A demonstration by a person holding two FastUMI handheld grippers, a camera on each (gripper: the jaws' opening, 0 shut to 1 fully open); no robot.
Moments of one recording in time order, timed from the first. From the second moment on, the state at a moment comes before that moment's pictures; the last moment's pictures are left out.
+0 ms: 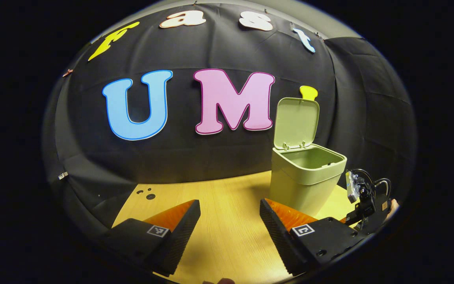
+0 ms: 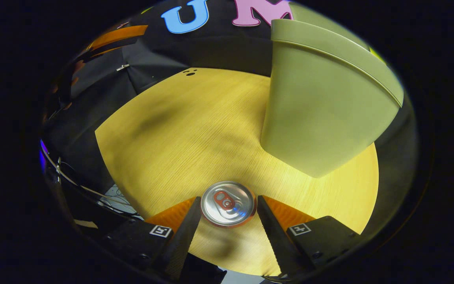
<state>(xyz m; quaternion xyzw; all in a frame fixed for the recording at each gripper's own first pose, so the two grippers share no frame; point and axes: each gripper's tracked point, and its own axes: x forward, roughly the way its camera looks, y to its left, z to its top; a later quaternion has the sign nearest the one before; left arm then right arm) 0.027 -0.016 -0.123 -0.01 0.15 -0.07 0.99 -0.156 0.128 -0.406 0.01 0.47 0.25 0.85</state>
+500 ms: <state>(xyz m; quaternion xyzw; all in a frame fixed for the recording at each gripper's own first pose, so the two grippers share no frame) 0.028 -0.014 -0.126 -0.01 0.16 -0.07 0.99 -0.158 0.127 -0.403 0.02 0.47 0.26 0.84</state>
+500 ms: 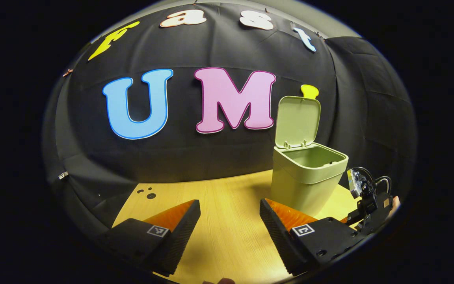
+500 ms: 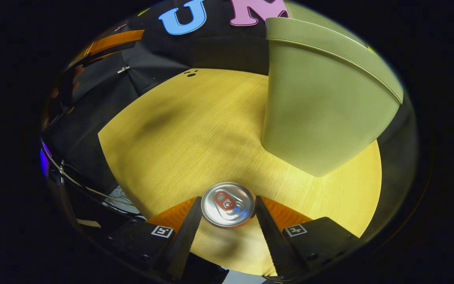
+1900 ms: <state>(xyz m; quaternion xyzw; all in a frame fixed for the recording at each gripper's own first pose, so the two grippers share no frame) 0.031 -0.020 -0.129 -0.02 0.15 -0.07 0.99 -0.096 0.093 -0.179 0.13 0.32 0.27 0.90</state>
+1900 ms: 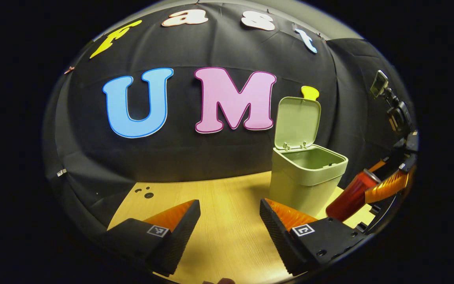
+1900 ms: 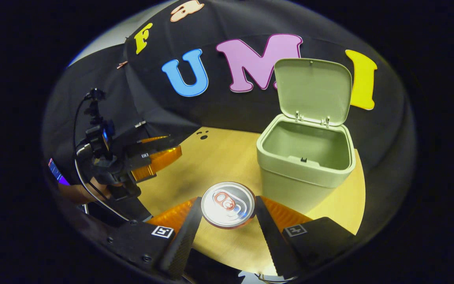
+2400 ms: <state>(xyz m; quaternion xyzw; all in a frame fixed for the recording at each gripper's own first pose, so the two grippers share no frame) 0.024 -0.021 -0.130 -0.02 0.16 -0.07 0.99 -0.046 0.062 -0.125 0.16 0.26 0.24 0.92</state>
